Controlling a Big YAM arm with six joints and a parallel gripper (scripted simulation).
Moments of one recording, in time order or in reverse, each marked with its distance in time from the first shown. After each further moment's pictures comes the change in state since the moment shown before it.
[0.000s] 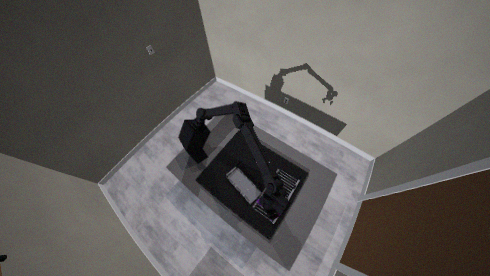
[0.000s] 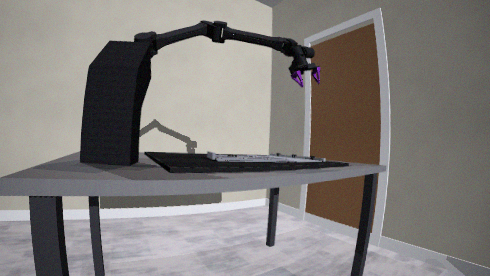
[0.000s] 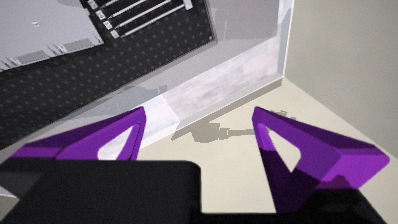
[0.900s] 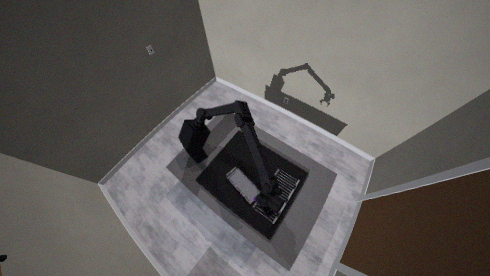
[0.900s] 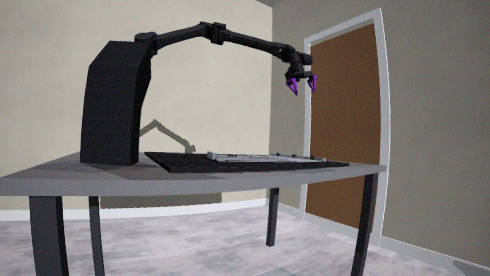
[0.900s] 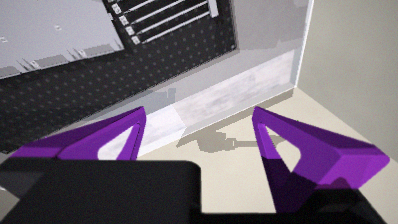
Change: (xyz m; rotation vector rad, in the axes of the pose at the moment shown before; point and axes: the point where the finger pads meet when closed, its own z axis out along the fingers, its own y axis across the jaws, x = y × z) arm -0.004 0.042 0.034 -0.058 -0.031 -0.020
